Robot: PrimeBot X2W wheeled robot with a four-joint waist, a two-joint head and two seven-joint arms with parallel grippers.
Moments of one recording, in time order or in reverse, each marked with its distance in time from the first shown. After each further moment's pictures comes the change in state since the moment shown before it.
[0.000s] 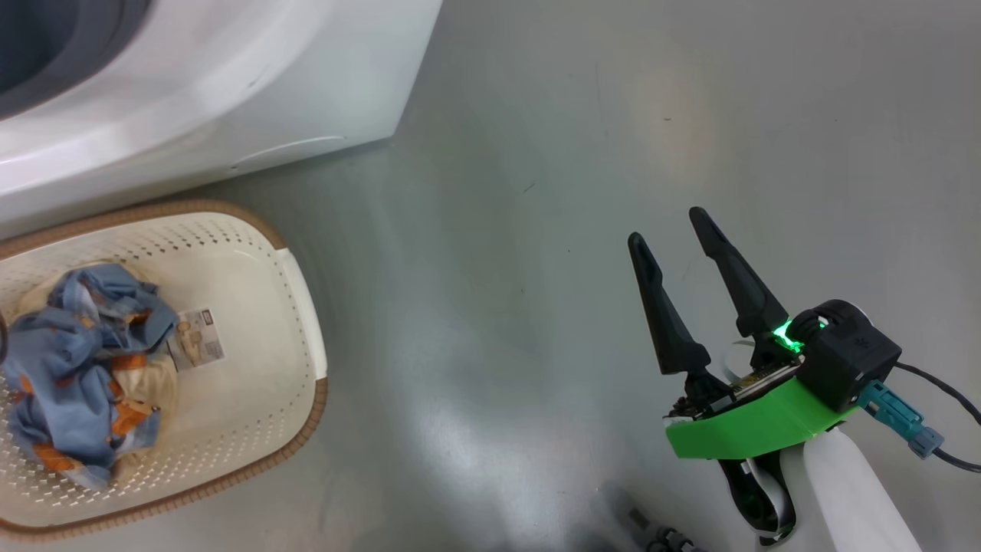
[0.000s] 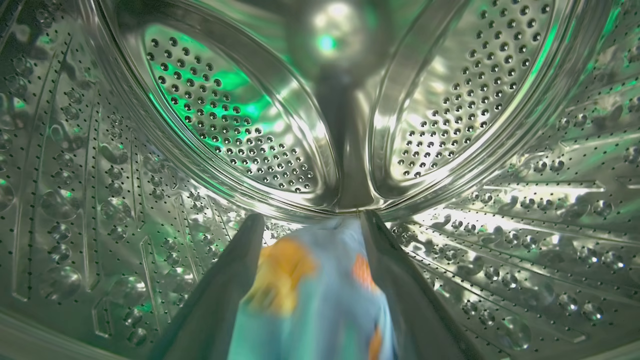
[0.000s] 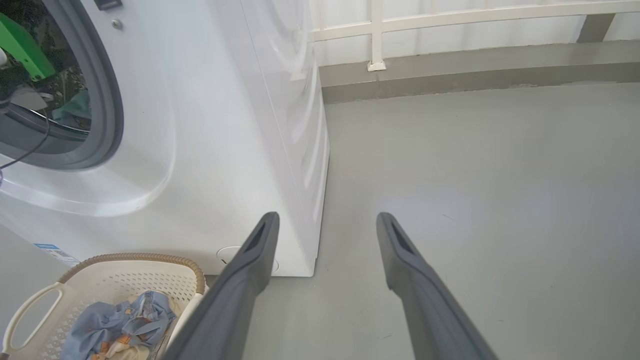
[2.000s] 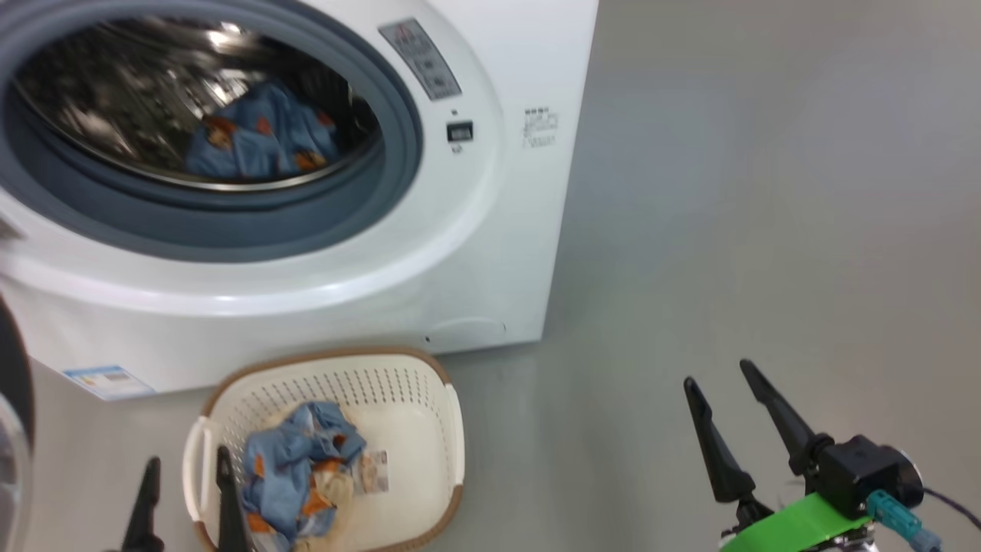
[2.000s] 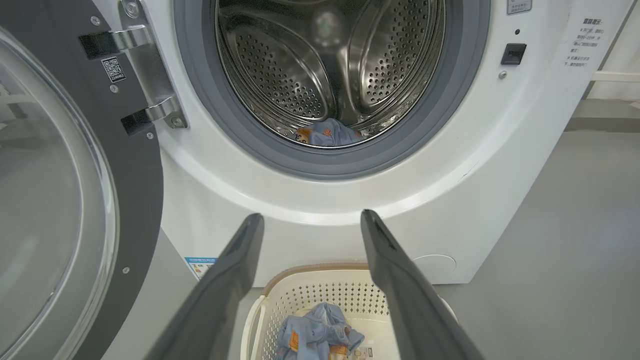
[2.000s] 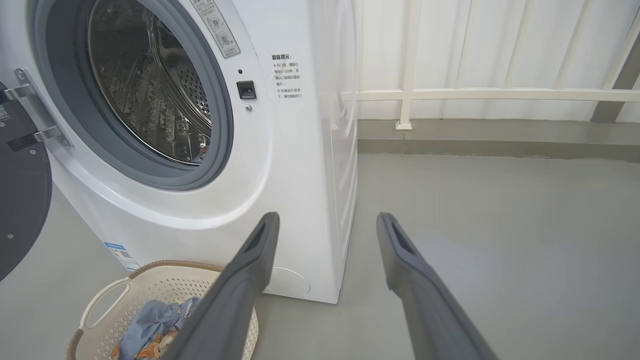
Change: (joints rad) left arm 1.411 -0.170 -0.114 -0.876 0.006 0.243 -0.105; right arm 0.262 -0.039 -0.105 0.077 -0.098 0.000 0.008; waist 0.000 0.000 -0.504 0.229
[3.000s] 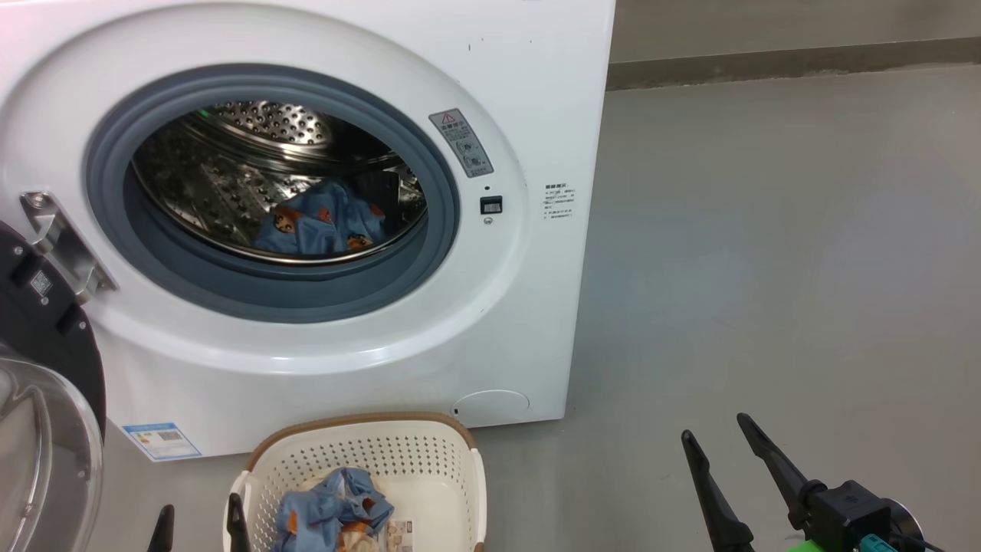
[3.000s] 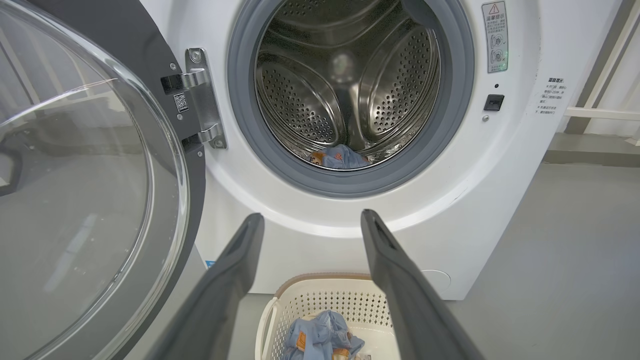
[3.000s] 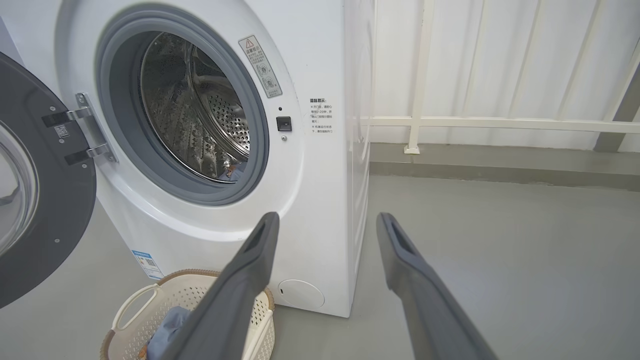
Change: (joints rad) left arm 0.098 0.007 -0.020 -0.026 -0.033 0.001 0.020; right arm 0.132 0.037 -0.013 -0.073 -0.034 0.000 0.066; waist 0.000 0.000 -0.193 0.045
